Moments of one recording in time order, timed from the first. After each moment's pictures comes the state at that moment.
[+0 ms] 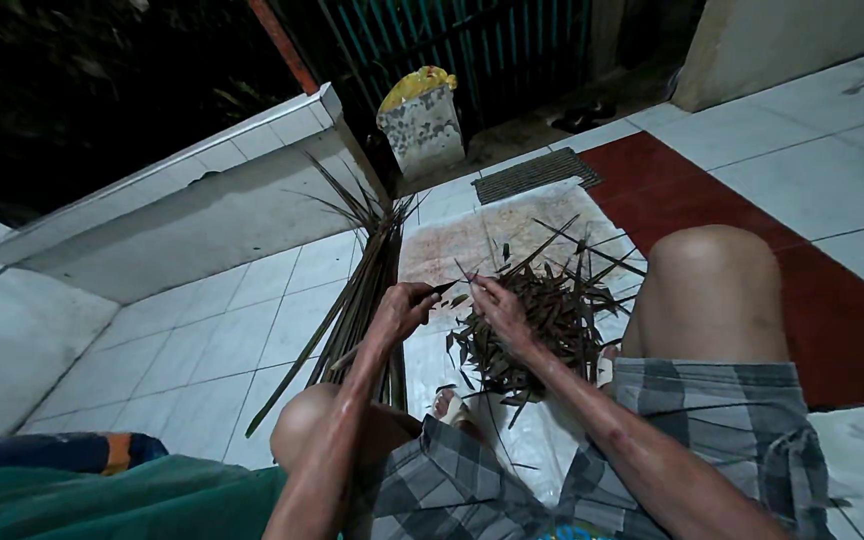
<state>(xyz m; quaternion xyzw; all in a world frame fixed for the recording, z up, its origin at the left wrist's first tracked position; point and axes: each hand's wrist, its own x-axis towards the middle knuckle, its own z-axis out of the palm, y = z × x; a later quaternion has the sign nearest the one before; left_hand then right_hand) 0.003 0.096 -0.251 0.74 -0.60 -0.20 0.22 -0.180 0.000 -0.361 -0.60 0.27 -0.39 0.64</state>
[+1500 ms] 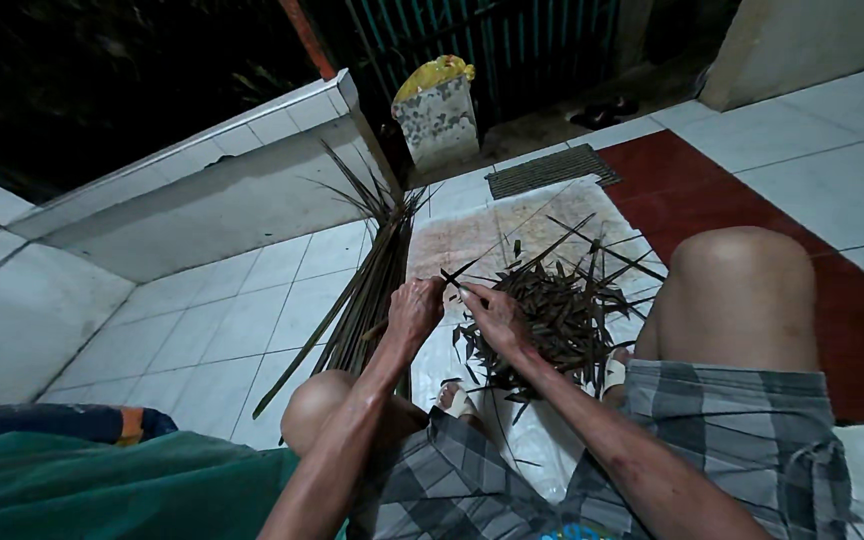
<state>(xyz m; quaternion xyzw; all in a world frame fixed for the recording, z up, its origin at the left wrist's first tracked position) -0.020 0.098 -0.257 0.81 -0.58 0.01 0.04 -0.168 0.034 -0.315 -0.73 0.41 -0.26 0.49</state>
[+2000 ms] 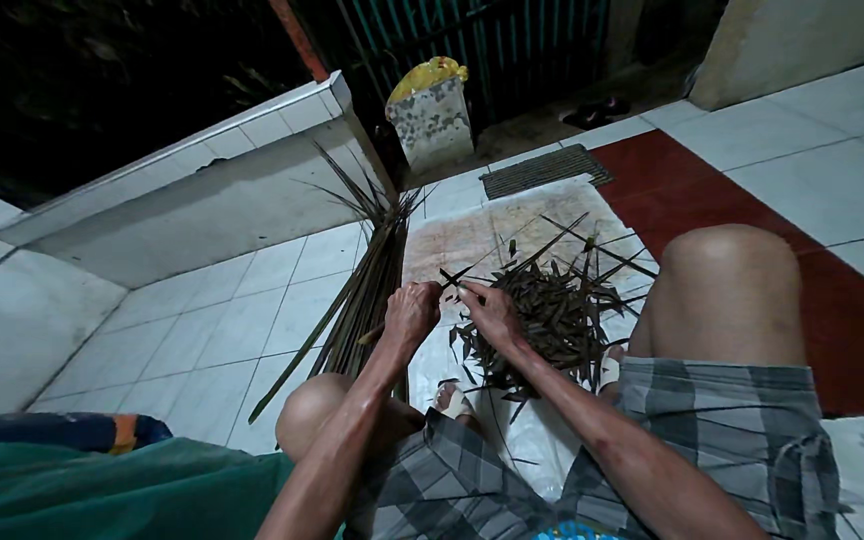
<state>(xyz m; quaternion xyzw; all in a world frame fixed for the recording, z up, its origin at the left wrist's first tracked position) -0.021 0.099 -0.260 0.80 -0.59 0.00 0.03 -0.162 0.022 -0.329 -0.71 0.42 -0.26 0.49</state>
